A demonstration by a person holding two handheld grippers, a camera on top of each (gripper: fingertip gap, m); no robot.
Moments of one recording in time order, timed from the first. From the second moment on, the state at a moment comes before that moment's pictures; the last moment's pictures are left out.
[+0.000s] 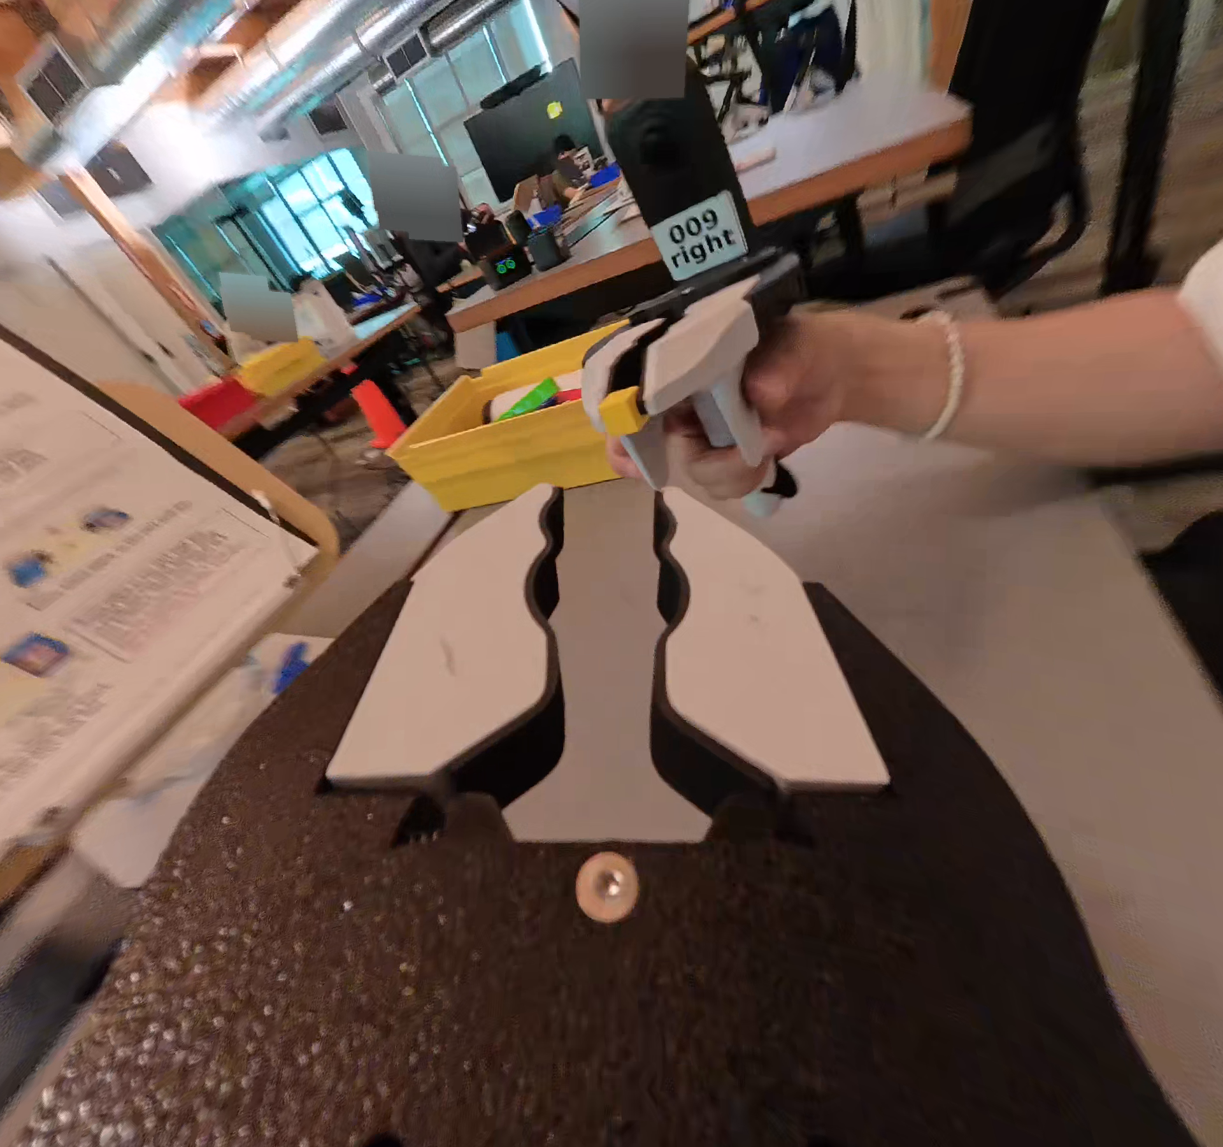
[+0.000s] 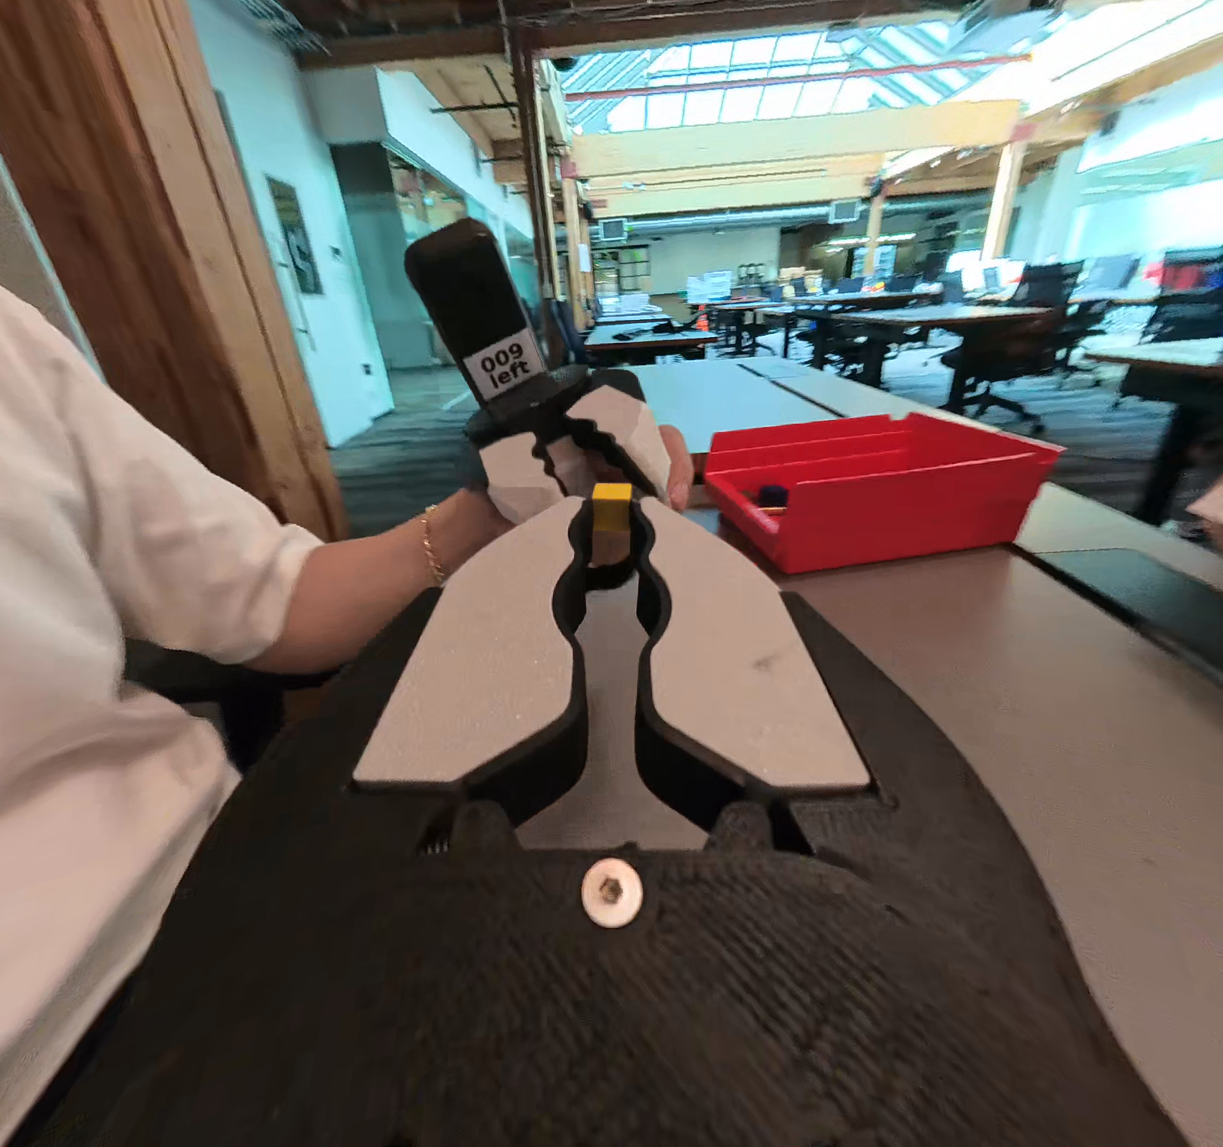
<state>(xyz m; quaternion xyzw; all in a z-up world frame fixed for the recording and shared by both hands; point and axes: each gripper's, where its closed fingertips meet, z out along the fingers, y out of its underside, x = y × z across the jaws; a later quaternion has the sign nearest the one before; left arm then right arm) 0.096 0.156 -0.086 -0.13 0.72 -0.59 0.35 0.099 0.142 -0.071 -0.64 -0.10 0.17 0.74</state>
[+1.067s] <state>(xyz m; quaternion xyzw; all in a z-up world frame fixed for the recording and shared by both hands) 0.106 0.152 -0.083 -0.10 0.68 -0.55 0.47 0.098 0.147 -0.091 -0.68 -0.08 0.20 0.71</state>
